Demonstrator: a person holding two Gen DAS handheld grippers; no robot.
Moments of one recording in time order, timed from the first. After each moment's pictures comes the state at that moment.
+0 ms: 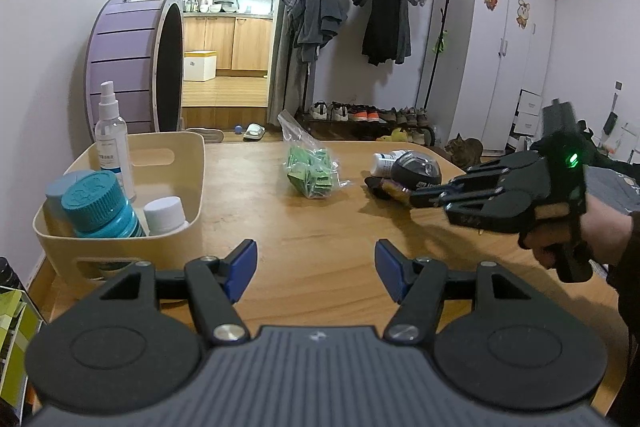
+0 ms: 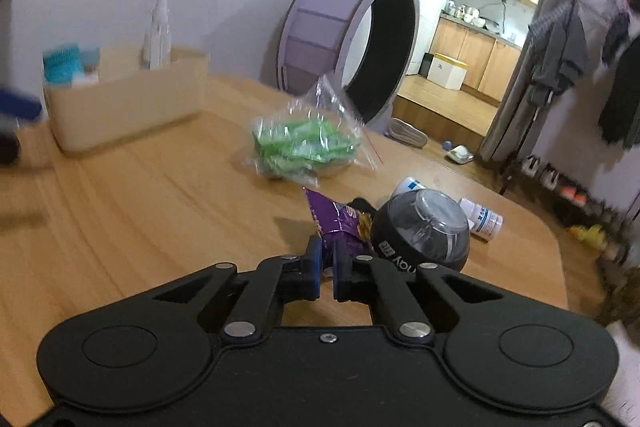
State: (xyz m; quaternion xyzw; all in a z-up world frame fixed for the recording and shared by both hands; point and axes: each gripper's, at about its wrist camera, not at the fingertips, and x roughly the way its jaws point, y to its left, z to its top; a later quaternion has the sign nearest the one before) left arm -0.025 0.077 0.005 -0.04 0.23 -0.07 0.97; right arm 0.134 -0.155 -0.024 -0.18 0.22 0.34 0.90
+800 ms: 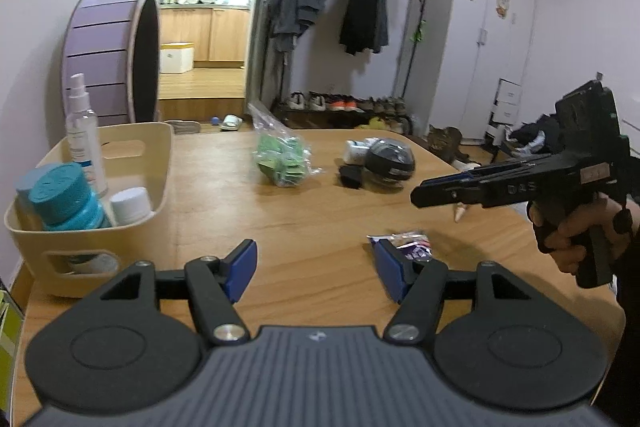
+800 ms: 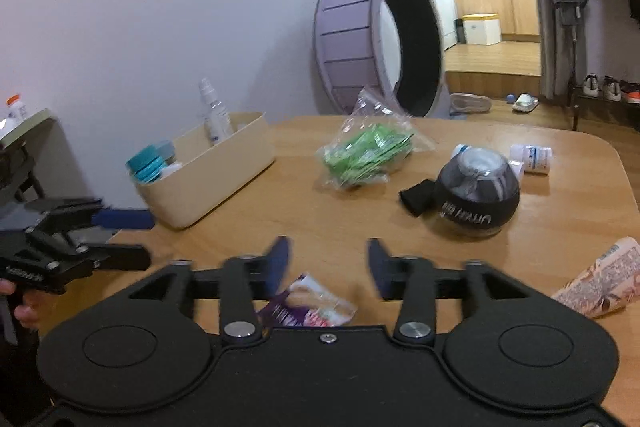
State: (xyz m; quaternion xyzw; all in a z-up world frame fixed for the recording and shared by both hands) left arm -0.021 0.065 0.002 -0.03 0.24 -0.11 0.96; right arm 0.115 -0.198 -0.010 -0.01 0.29 0.43 0.86
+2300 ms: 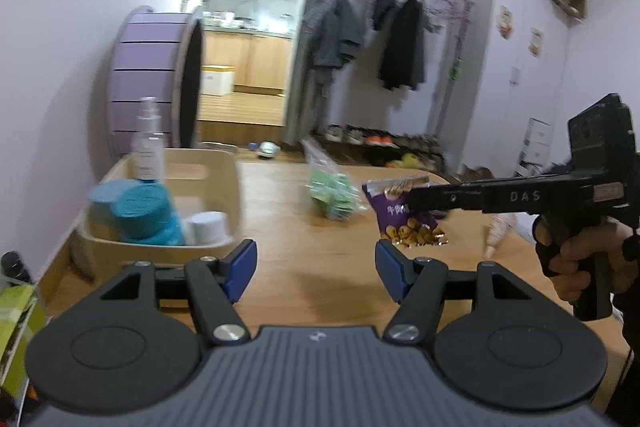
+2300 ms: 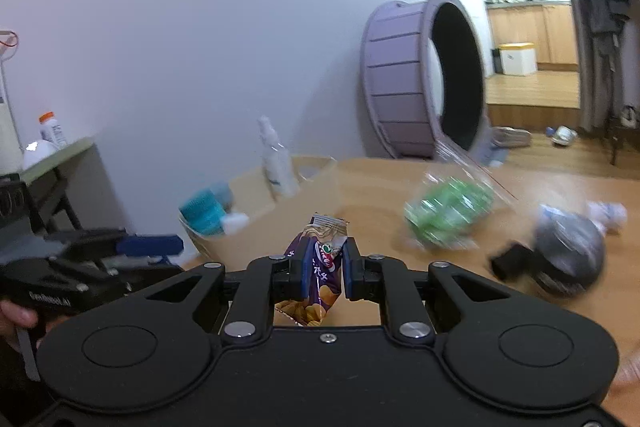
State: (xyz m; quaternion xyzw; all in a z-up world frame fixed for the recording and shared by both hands) left arm -0.048 0.103 0.022 -0.07 0.20 -0.03 0.98; right arm 0.112 -0.127 0.027 0.01 0.23 0.48 0.84
